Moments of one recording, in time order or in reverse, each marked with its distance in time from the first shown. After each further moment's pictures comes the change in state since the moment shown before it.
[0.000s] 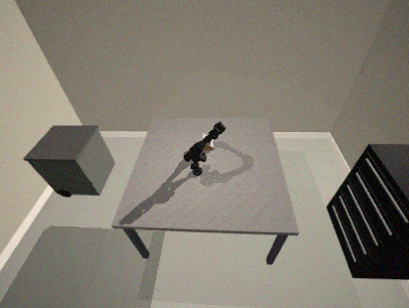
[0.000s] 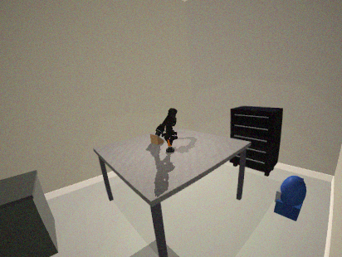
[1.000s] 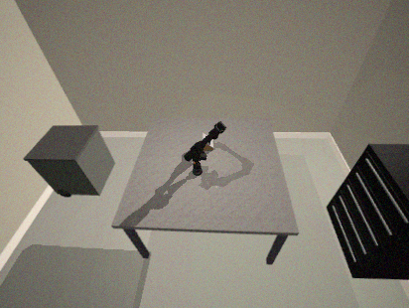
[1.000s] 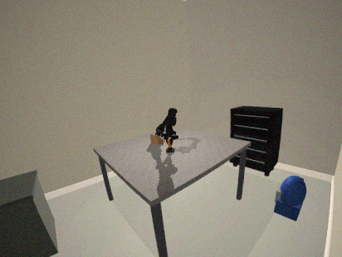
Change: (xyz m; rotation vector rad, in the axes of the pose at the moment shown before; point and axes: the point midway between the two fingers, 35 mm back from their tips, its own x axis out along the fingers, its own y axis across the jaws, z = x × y) arm 0.000 0.004 0.002 -0.204 0.001 -0.001
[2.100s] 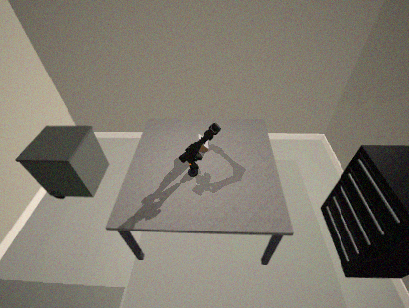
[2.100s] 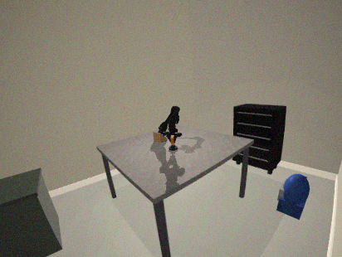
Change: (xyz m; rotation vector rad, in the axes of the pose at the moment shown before) arm 0.000 -0.004 -0.003 -0.214 0.000 0.000
